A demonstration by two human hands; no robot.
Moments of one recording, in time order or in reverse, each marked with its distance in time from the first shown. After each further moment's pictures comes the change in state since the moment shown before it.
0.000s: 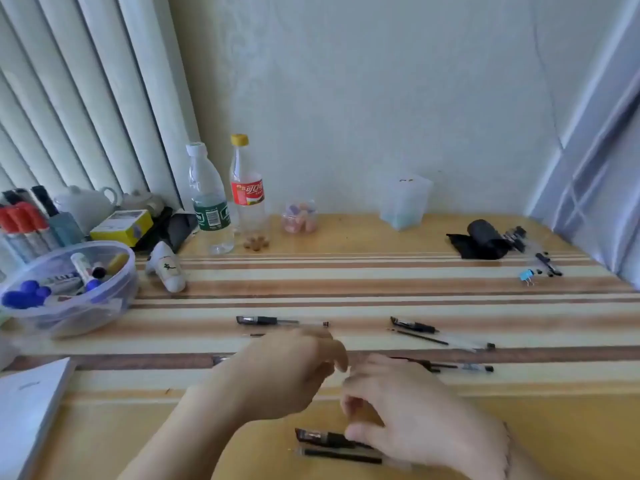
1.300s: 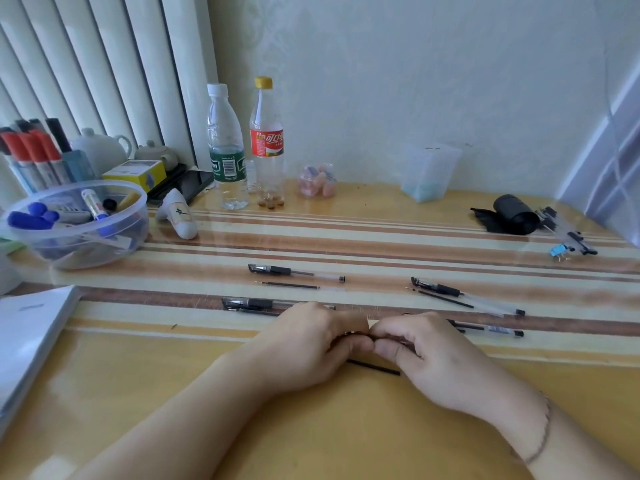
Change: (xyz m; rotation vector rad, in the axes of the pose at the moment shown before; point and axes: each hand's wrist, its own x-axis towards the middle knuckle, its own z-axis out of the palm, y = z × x) left_hand -0.005 -0.012 0.067 -0.150 0.243 0.083; right_hand 0.007 0.028 0.044 0.283 0.286 0.058
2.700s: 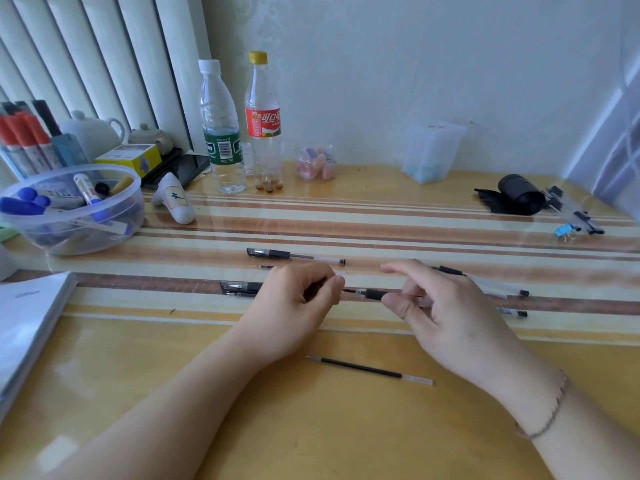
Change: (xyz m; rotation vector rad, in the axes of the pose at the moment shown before) left_hand -0.003 -0.002 -0.008 -0.278 0.323 -0.242; right_hand -0.001 -0.001 -0.010 -0.107 0.322 -0.021
